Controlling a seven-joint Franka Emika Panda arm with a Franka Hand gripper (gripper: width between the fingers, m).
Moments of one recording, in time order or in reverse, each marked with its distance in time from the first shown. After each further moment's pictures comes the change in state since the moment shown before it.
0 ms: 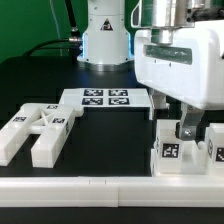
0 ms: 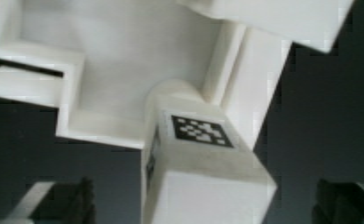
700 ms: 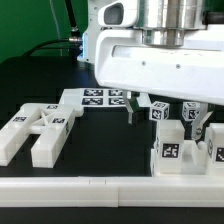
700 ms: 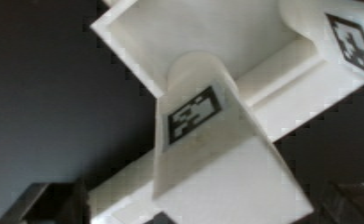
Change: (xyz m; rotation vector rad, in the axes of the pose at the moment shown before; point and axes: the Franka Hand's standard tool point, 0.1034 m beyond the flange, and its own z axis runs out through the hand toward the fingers) arm 0.008 0.003 0.003 -0.011 0.007 -0.653
